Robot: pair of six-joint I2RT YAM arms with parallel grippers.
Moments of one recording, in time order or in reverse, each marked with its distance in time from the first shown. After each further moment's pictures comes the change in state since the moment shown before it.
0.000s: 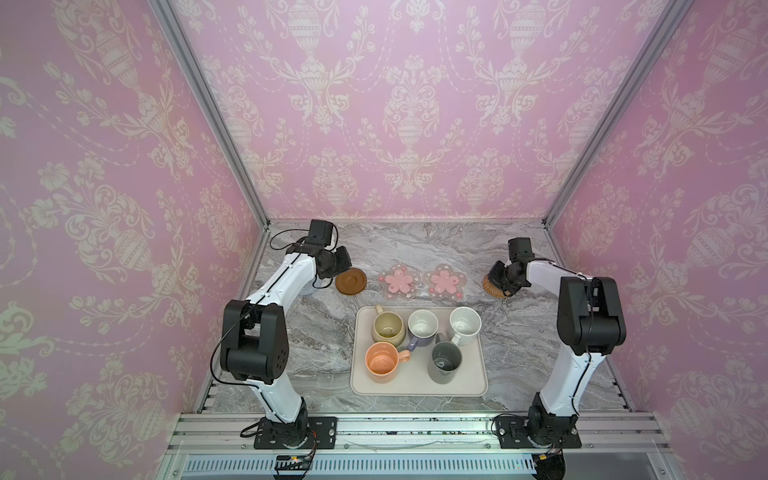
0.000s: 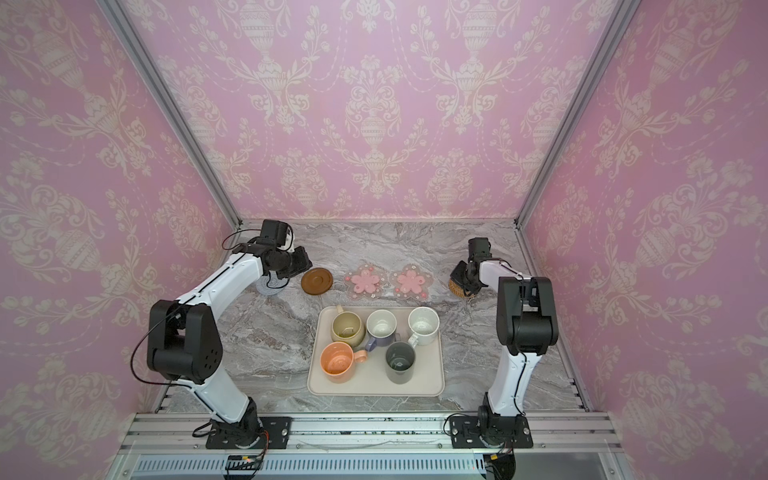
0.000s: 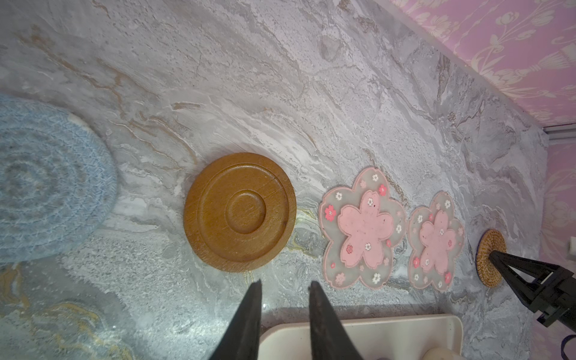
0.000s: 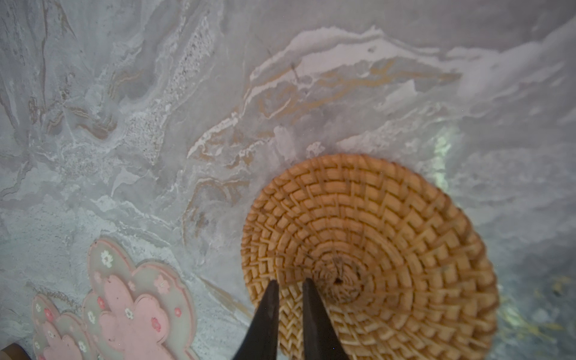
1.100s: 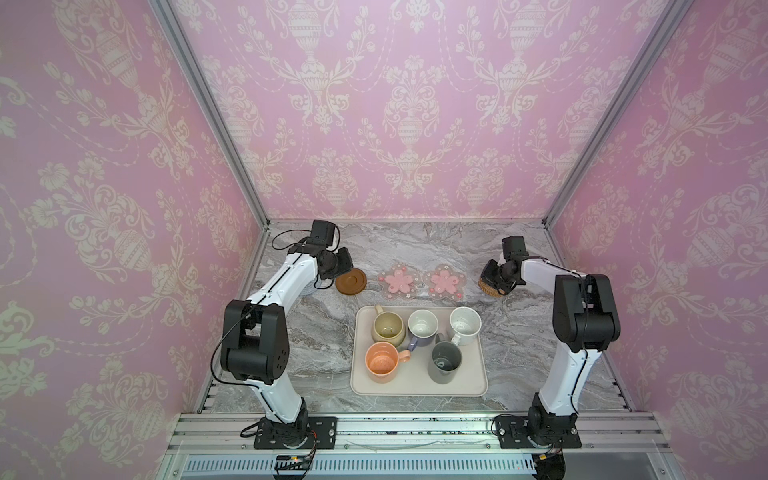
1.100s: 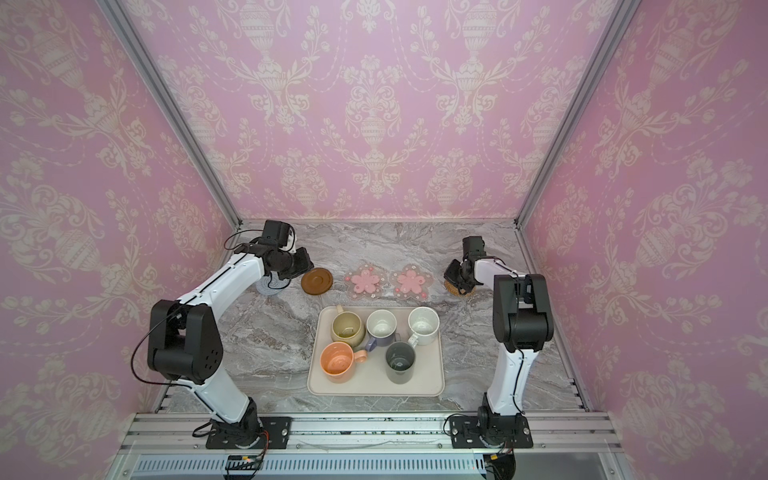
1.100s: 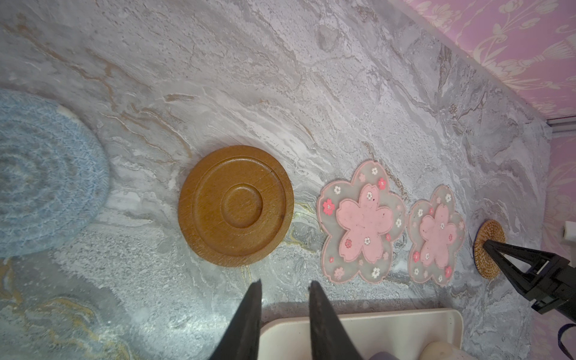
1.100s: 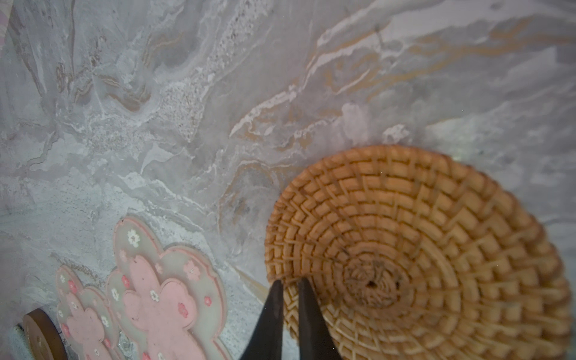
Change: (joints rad) left arm -0.011 0.000 0.000 -0.012 0.000 0.000; right arm 0.037 0.034 0.035 0.004 -0.064 -0.007
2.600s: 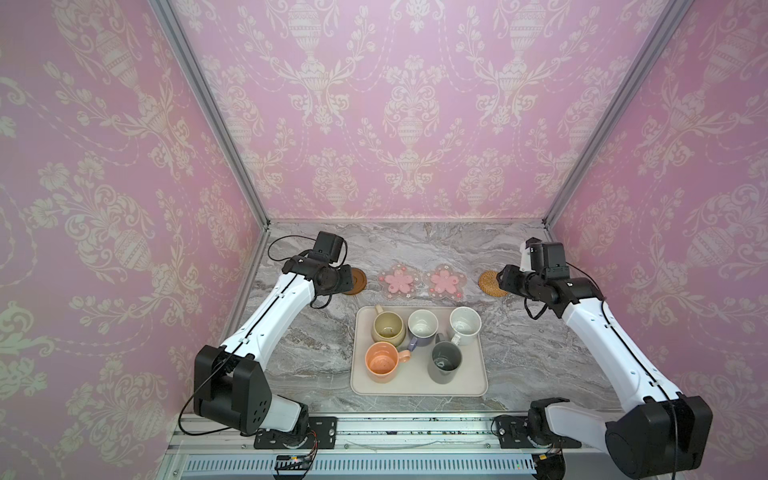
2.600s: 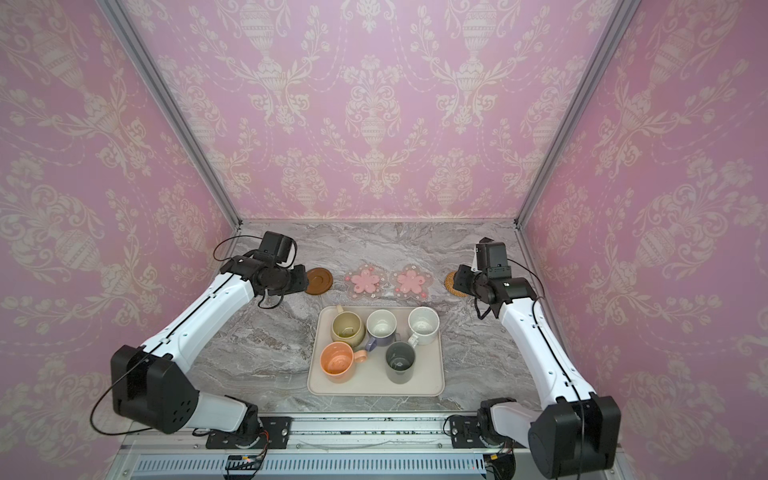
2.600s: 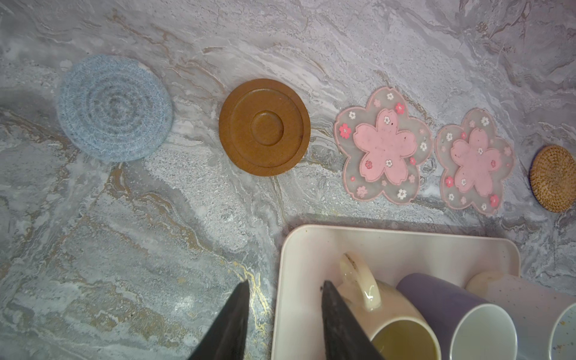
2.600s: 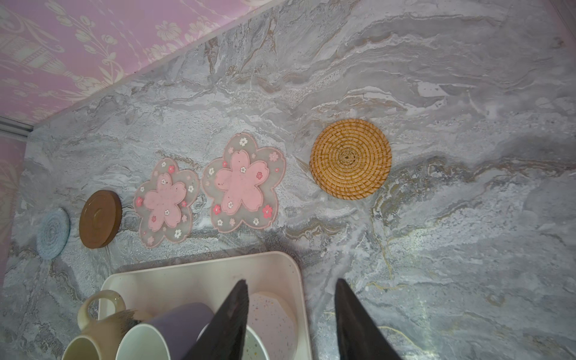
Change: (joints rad) left arm -0.140 -0.315 -0.128 -0.239 -0.204 0.072; right arm 0.109 -0.793 -0.209 -0.303 0.158 -0.213
